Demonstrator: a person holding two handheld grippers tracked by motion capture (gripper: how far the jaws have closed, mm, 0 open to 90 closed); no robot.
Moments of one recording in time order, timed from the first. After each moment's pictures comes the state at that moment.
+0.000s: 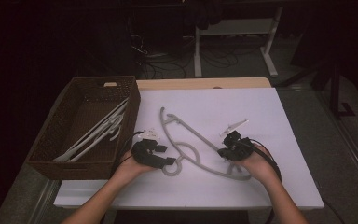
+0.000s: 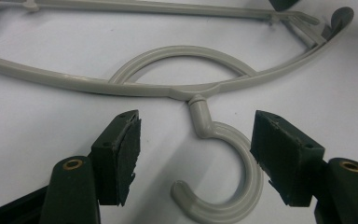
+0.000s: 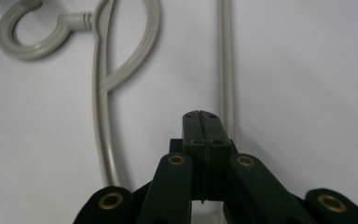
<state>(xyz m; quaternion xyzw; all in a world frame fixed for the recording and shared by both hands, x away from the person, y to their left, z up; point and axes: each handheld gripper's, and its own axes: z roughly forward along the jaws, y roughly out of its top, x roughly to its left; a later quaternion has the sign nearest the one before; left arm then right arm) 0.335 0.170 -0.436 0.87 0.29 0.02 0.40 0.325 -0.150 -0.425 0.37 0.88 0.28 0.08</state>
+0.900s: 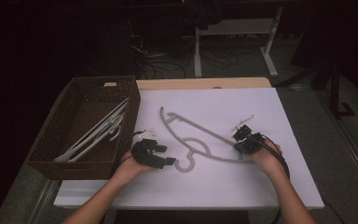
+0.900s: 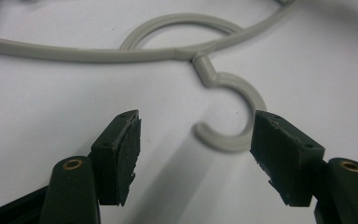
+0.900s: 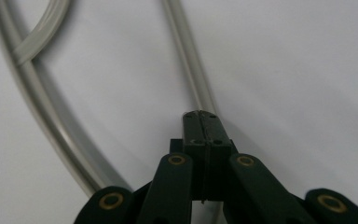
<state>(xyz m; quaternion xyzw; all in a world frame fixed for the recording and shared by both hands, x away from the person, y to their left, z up) 0.335 0.170 -0.437 0.87 0.29 0.02 0.40 0.358 -0.183 -0.439 0.43 0.87 0.19 0.15</state>
